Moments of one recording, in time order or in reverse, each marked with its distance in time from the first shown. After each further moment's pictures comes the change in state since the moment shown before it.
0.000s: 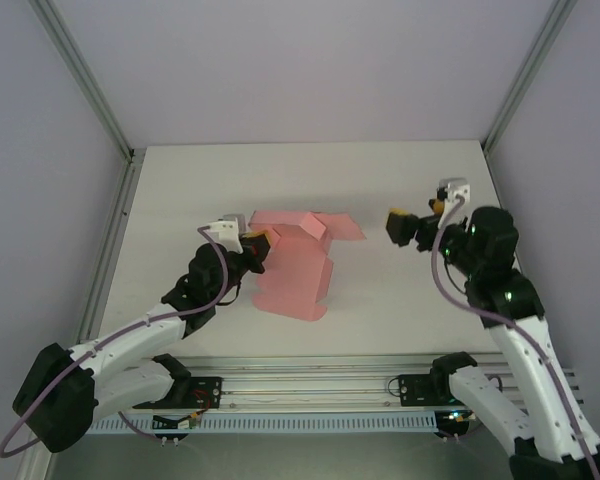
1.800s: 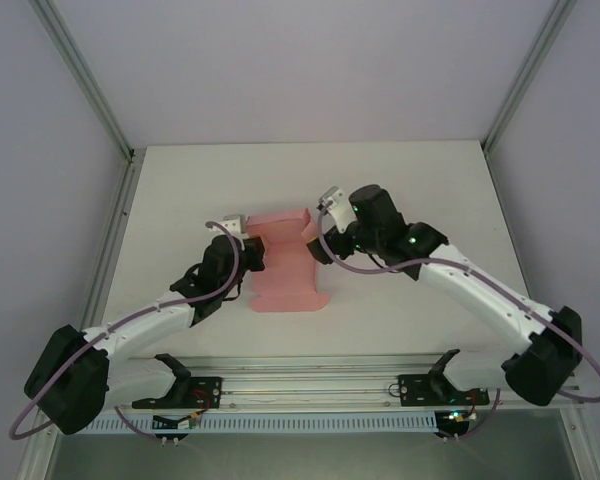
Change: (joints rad) left arm 0.016 0.111 0.074 -0.182 -0.161 -0.066; right arm 0.512 0.423 0.140 -0.043 0.194 -0.202
